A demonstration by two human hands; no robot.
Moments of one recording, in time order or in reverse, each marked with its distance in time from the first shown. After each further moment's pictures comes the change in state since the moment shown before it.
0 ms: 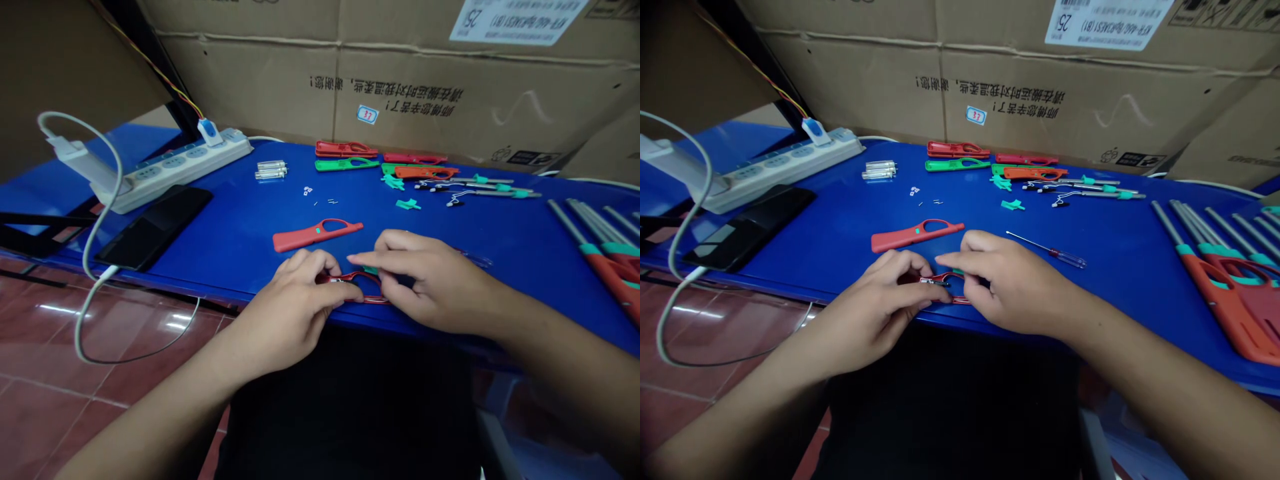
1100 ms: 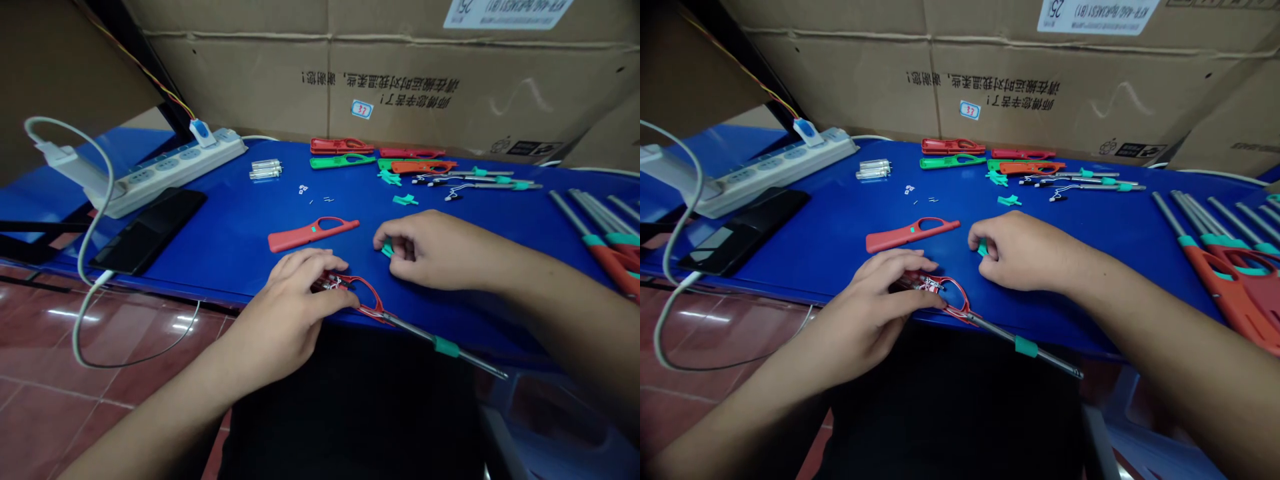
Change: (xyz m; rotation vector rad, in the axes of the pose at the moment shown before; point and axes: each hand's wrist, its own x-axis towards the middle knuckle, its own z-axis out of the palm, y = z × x) left_hand -0.006 0.002 0.004 0.124 0.074 0.090; right_hand 0.017 0.030 -0.019 -0.179 -0.241 0.368
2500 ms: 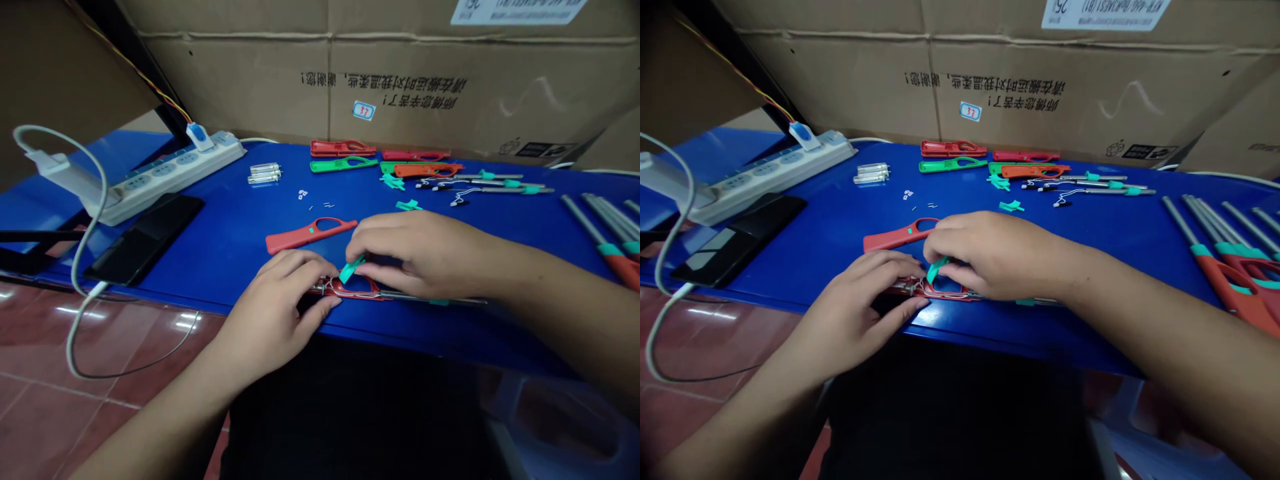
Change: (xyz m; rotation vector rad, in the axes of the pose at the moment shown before) left_hand 0.011 -0.012 -0.003 -0.079 0.104 -0.197; right_hand 0.017 -0.012 -0.014 -0.003 0.097 -0.600
